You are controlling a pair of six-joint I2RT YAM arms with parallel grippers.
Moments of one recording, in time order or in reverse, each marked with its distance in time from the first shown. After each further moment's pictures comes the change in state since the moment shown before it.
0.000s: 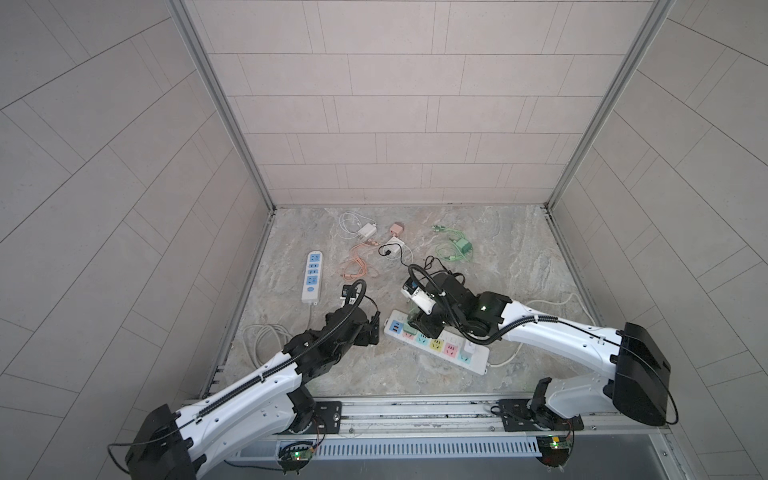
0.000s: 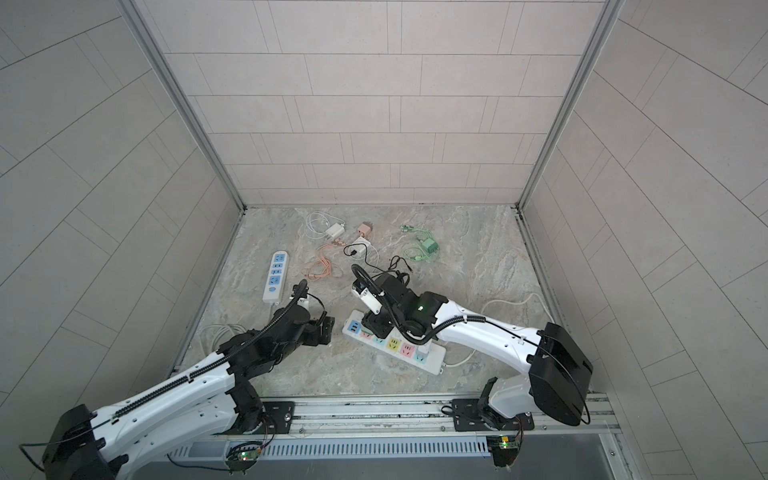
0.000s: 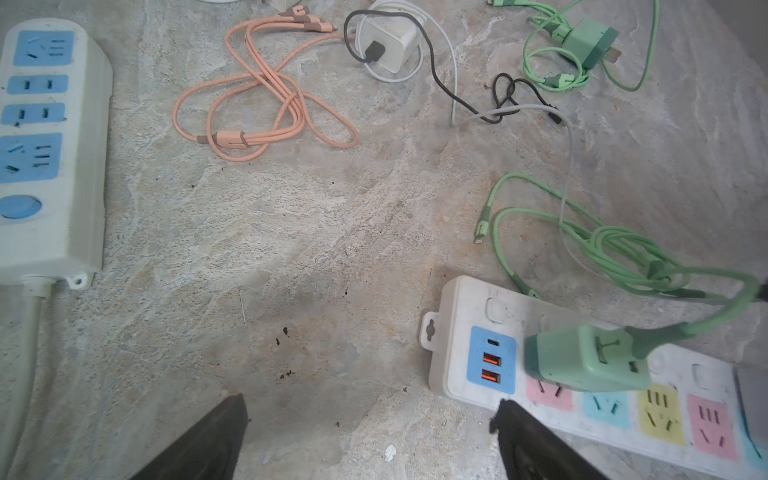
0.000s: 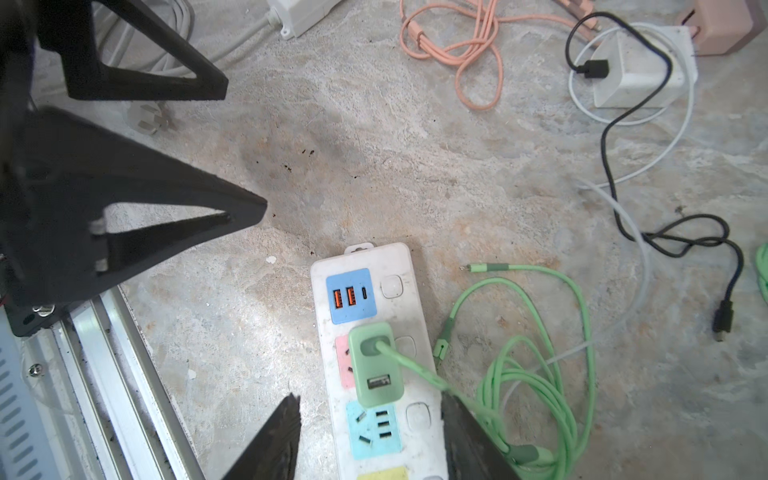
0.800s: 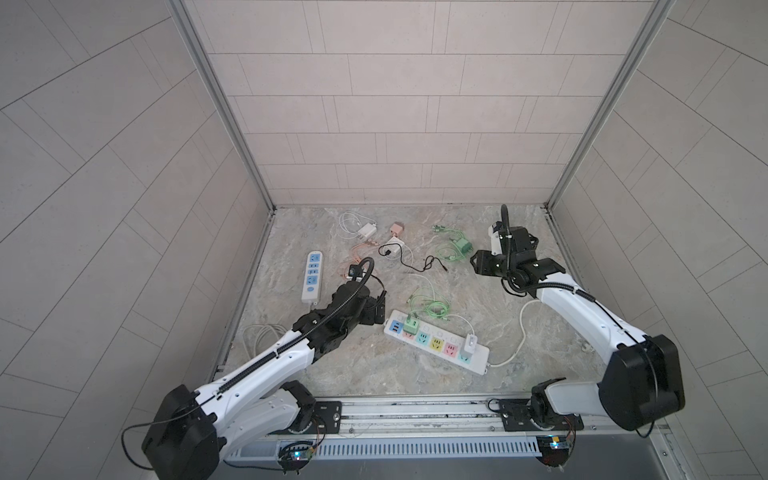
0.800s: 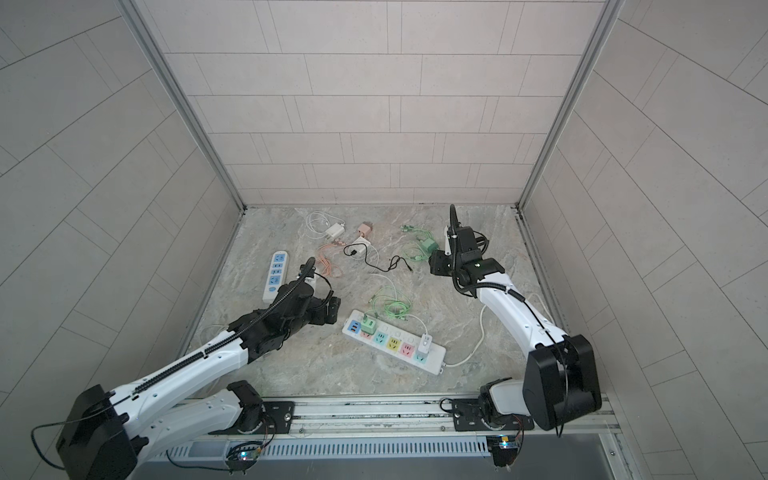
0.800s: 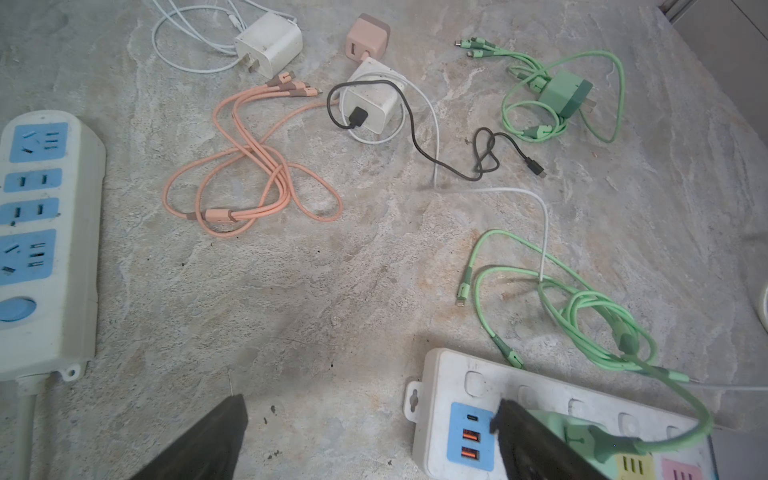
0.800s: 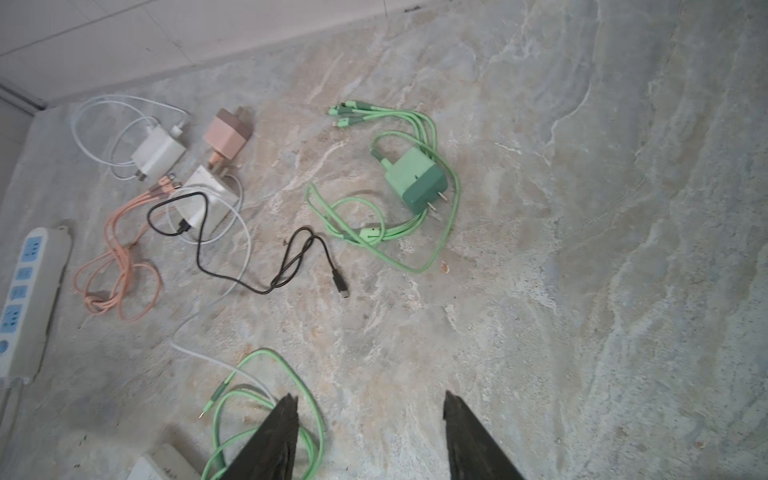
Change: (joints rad) left arm 0.149 0.159 0.141 0.085 0.096 0.104; right arm -0.673 0.063 0.098 0.001 0.015 0.294
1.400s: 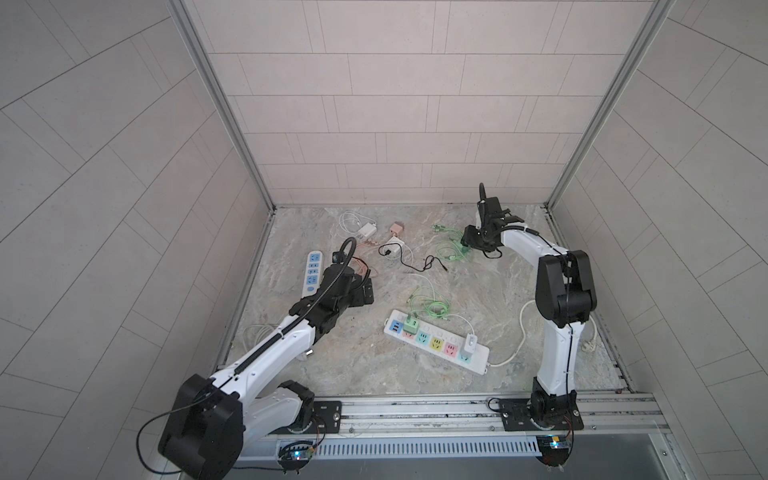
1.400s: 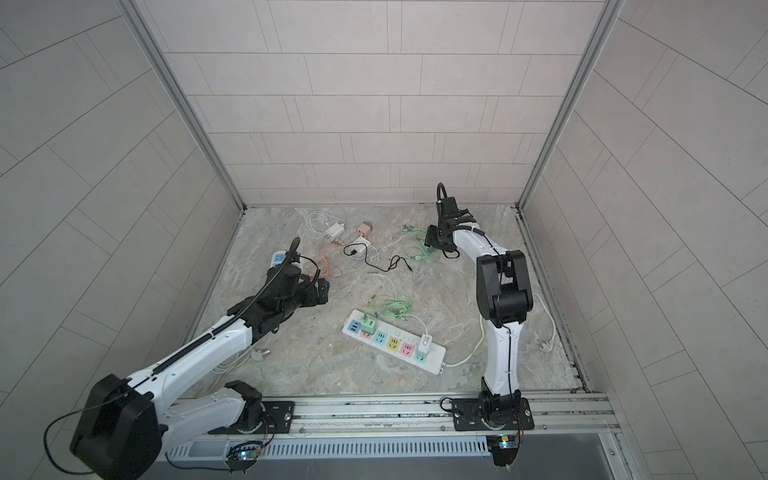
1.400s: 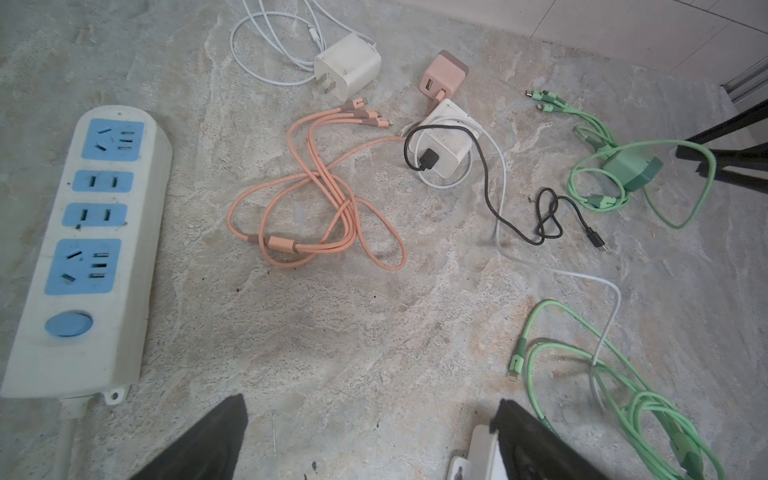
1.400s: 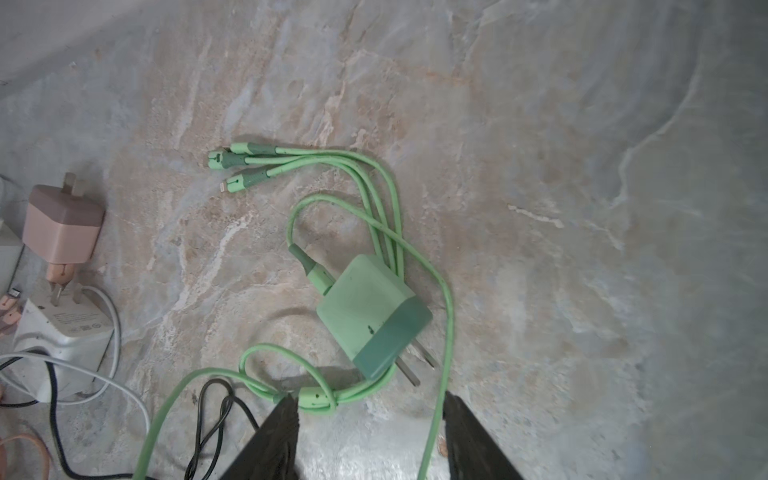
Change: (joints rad) left arm 0.199 0.128 0.047 0.083 0.088 0.005; right arm -0.094 0.689 0.606 -0.144 -0.056 0.065
